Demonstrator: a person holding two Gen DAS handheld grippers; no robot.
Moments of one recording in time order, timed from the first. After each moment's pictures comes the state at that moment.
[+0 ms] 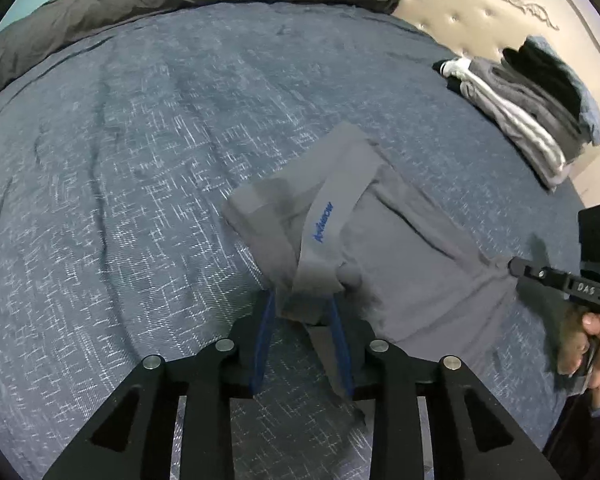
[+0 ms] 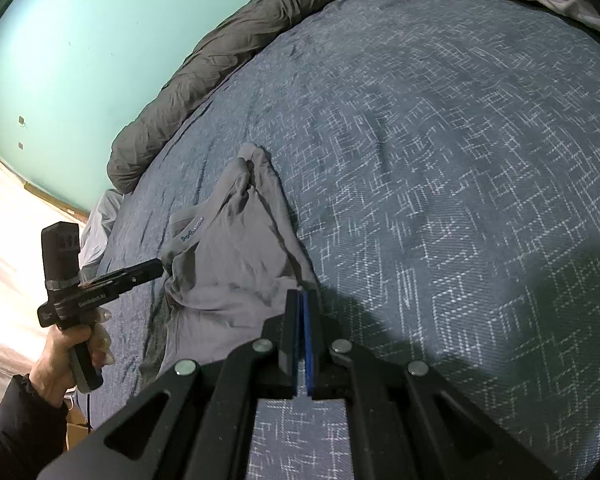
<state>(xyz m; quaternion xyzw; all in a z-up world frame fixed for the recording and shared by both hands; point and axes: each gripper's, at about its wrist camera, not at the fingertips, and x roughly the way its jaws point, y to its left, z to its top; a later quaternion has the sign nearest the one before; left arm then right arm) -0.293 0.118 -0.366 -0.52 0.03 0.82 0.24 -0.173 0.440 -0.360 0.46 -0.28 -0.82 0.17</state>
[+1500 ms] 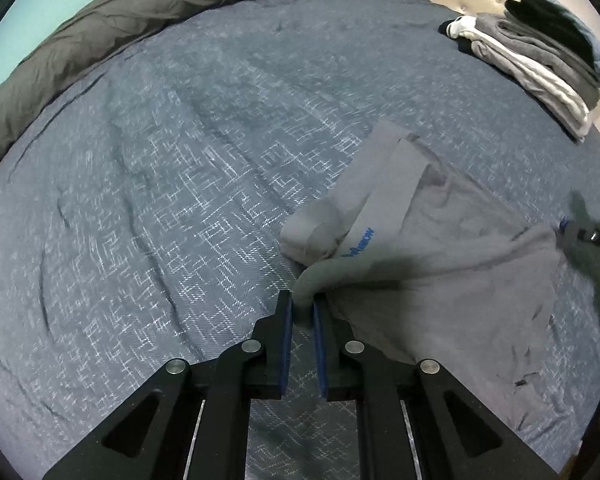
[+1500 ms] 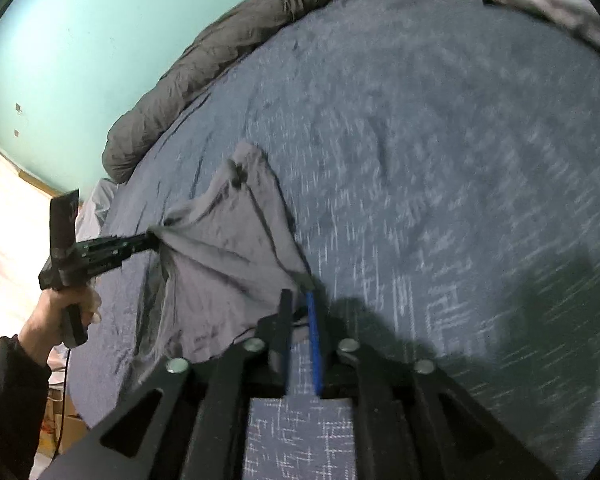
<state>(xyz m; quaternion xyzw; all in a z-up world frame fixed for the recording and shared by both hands) -0.323 0.110 -0.351 -0.52 0.15 0.81 0.24 -0.176 0.442 -0.342 0.47 -0.24 -0.84 0.16</state>
